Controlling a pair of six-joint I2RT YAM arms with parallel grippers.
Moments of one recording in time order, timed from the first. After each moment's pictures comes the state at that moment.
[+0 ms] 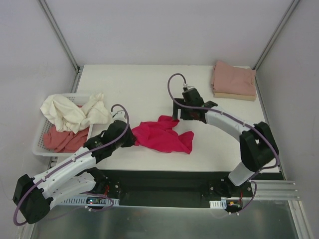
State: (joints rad) left arm -0.72 0.86 0.56 -0.44 -0.19 -0.73; right arm 0.59 1.58 1.09 -0.38 0.09 0.47
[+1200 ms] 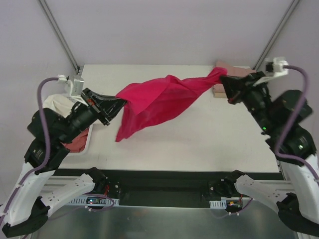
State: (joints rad) left arm -0.68 0.72 1.27 -0.41 0.13 -0.44; right arm 0.63 0.93 1.53 -0.52 0.17 0.24
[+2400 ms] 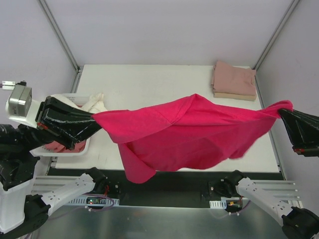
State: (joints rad) left arm -0.68 0.74 1.63 -0.37 0.65 -0.52; right arm 0.63 0.66 1.89 -0.78 -0.07 0.15
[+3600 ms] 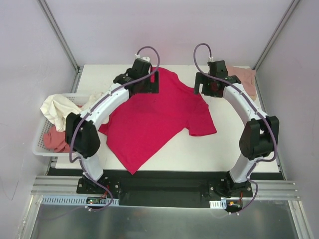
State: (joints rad) left arm -0.49 1.83 1.72 -0.65 -0.16 -0.34; right arm 0.27 1.78 1.57 -0.68 0.08 0.28
